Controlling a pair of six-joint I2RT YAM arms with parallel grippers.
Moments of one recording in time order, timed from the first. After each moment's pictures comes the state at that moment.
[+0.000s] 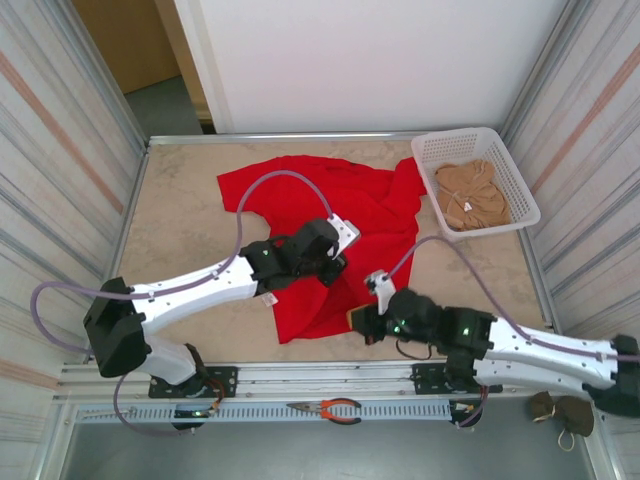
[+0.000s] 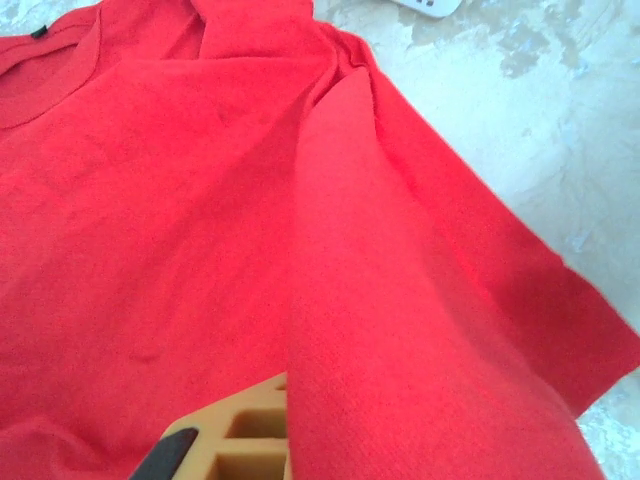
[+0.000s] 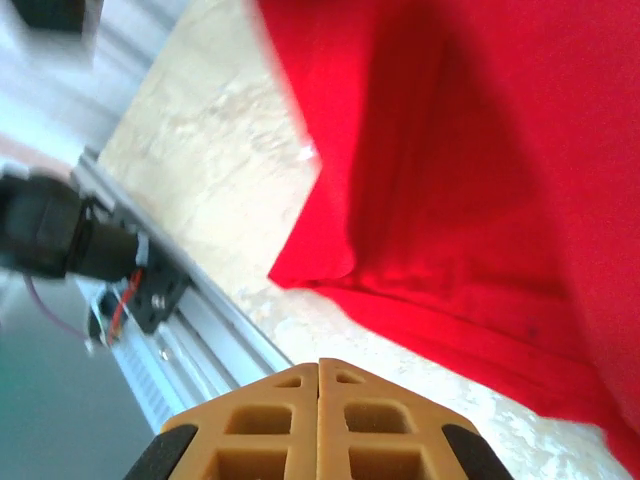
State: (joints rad) left arm -1.03 1.44 1.14 -0.44 -0.15 -0.09; right arm 1.29 0.70 0.47 -0.33 0.15 0.78
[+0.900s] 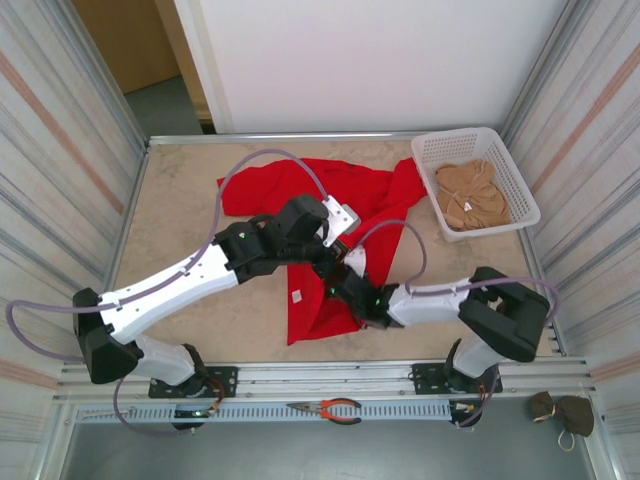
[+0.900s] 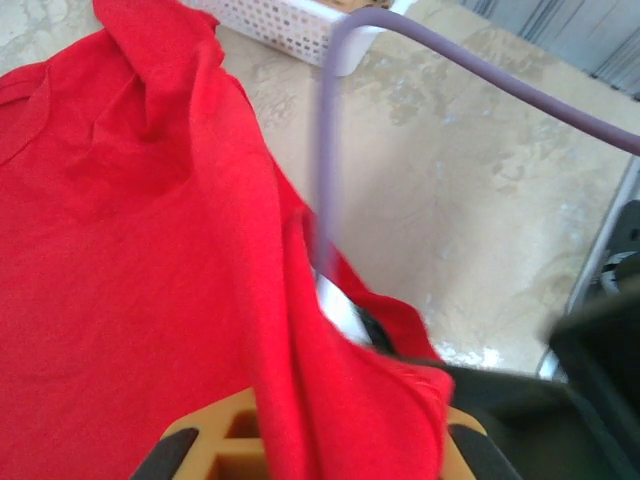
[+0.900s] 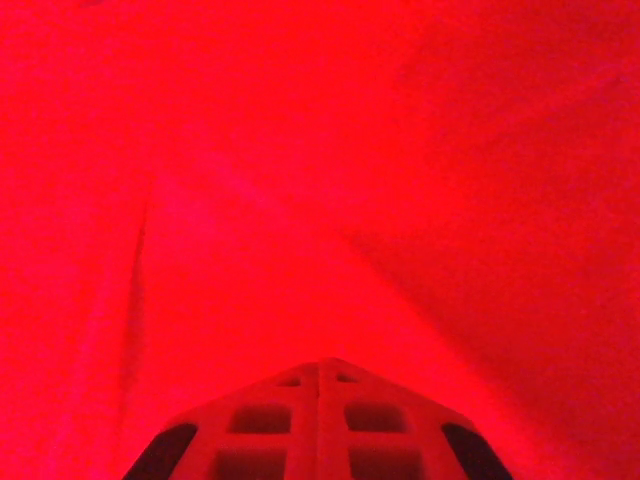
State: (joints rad) left arm -1.01 1.39 1.39 -0.69 0.03 -0.11; right arm 1.01 1.56 0.62 0.19 0.51 0.85
